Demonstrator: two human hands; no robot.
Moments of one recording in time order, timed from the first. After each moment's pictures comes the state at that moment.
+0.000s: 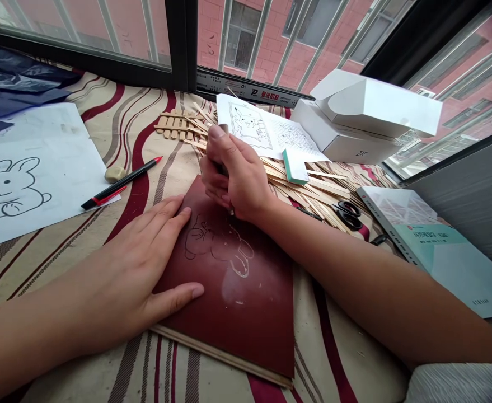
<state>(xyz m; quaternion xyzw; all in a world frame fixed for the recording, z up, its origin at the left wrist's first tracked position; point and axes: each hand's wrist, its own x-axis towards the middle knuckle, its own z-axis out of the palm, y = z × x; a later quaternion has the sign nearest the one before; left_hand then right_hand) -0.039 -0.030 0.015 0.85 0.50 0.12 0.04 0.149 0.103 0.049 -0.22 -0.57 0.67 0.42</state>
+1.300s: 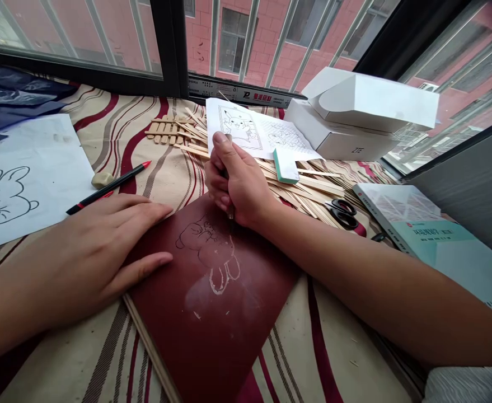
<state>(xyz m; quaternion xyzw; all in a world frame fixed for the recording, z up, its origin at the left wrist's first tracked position) -0.051 -0.003 0.036 0.88 0.45 0.11 -0.08 0.171 0.106 0.051 -0.26 -0.47 0.71 0.46</state>
